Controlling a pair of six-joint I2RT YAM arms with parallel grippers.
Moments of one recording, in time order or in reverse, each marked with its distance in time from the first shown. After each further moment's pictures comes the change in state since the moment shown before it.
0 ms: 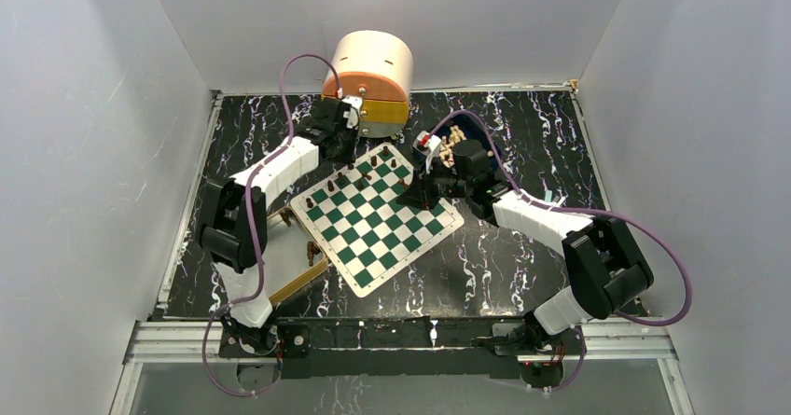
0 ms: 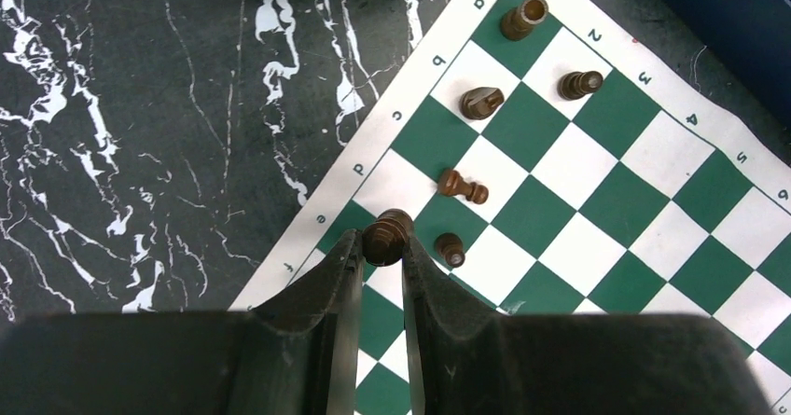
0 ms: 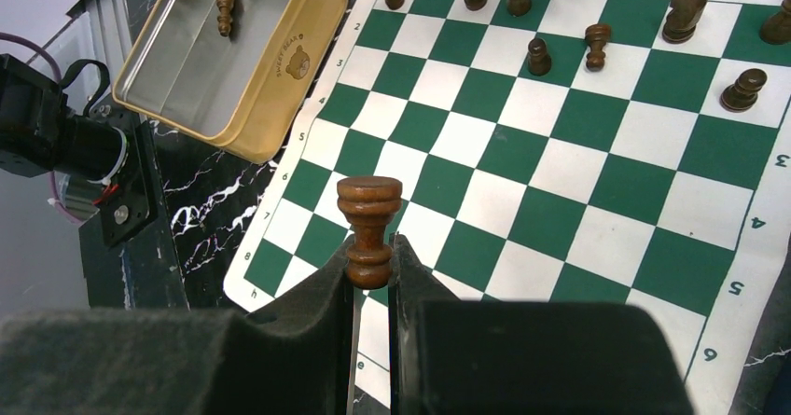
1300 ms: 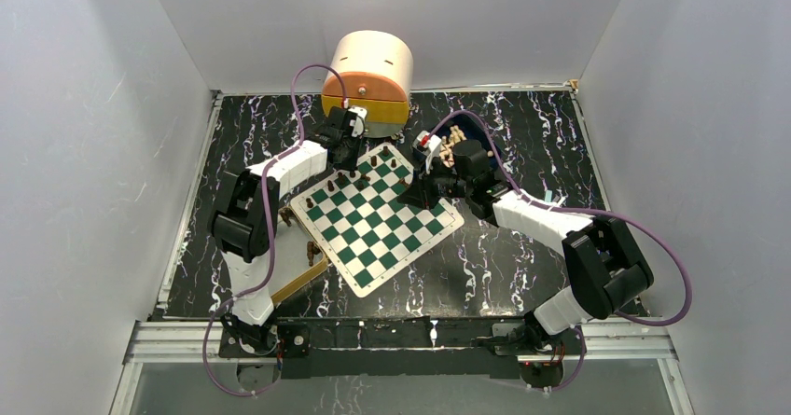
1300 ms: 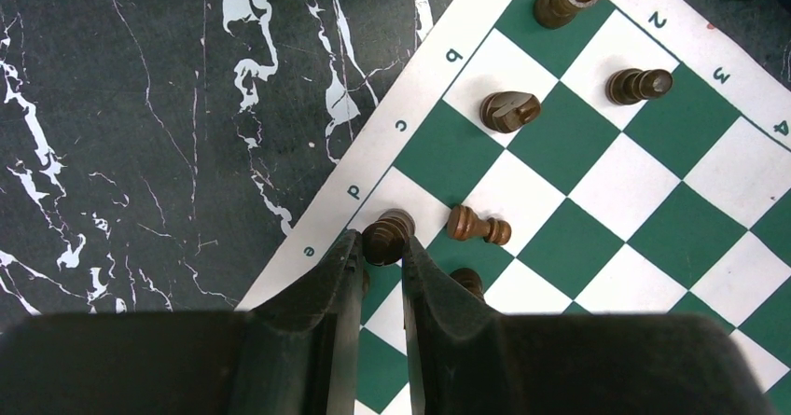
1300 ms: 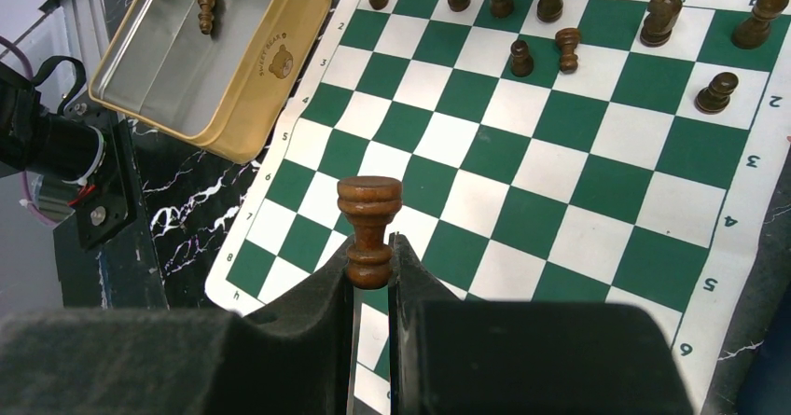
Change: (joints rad) left arm -0.021 0.109 -0.024 0.086 -0.024 0.018; right arm 0.000 0.000 -0.001 -0.003 0.027 -0.030
